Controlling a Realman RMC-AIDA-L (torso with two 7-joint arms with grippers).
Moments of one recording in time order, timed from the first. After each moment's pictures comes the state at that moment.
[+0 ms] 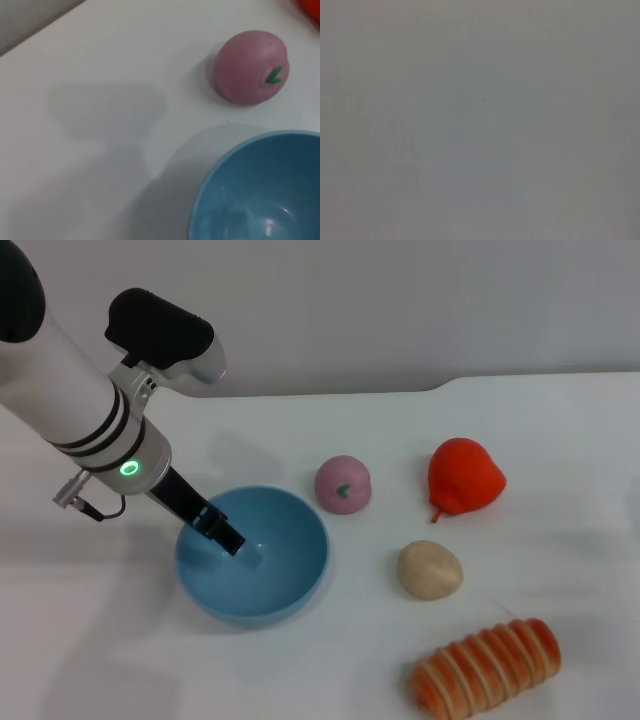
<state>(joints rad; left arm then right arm) -0.82 -2.07 -1.76 -0.89 2.68 -1.29 0.52 0.41 2.08 -0.49 0.14 -0.73 -1.28 0.20</state>
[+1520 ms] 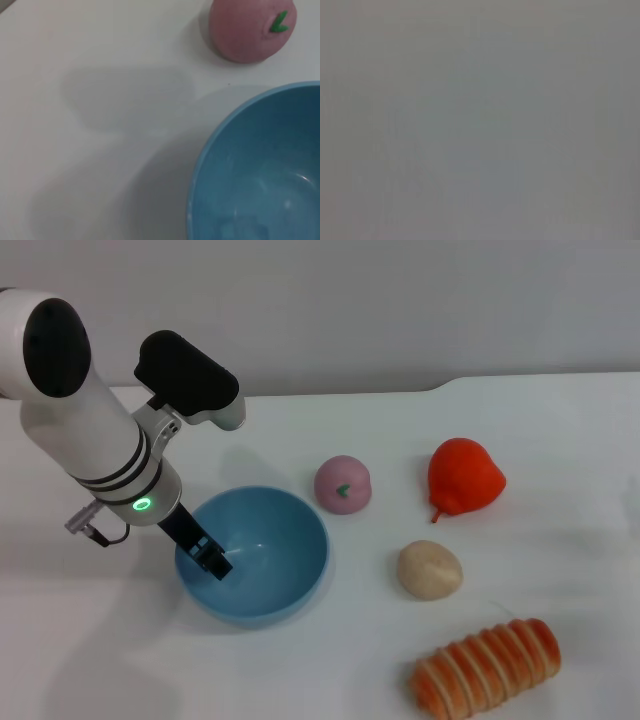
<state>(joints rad) -0.83 -2.07 -1.60 -0.78 2.67 -1.18 0.53 0.41 2.08 -0.49 0.14 -0.73 -1.28 0.21</state>
